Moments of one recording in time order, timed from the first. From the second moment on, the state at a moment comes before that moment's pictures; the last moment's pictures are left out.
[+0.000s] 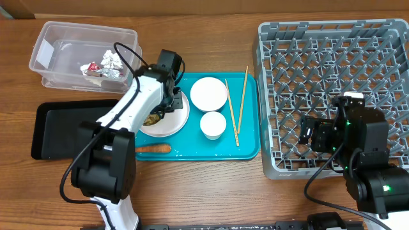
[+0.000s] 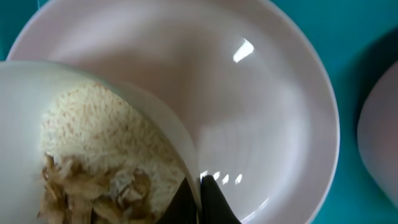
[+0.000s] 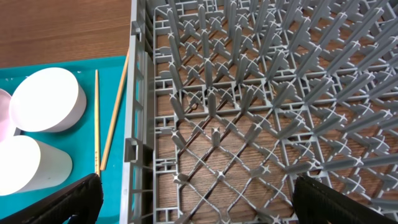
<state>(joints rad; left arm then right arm) -0.28 1.94 1.41 -0.89 -0.11 -0.42 0.10 0.84 0.99 -0.93 0.07 0.17</state>
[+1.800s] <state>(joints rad) 0.71 2.03 1.35 -1.26 1.29 0.17 0.10 0.84 0.99 -0.94 0.07 0.17</state>
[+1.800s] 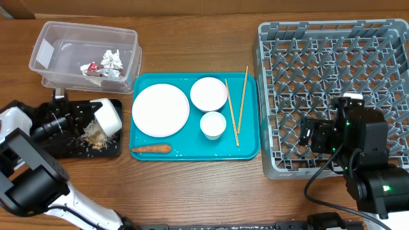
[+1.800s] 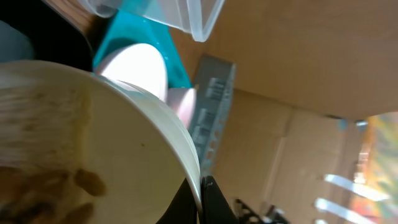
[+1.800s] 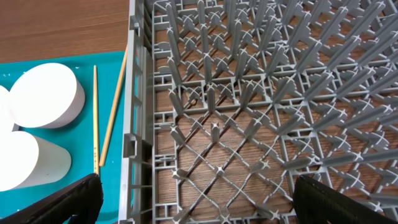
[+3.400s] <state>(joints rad) 0.72 2.05 1.35 -1.35 1.45 0.16 0.10 0.84 0.99 -0.94 0.07 0.17</state>
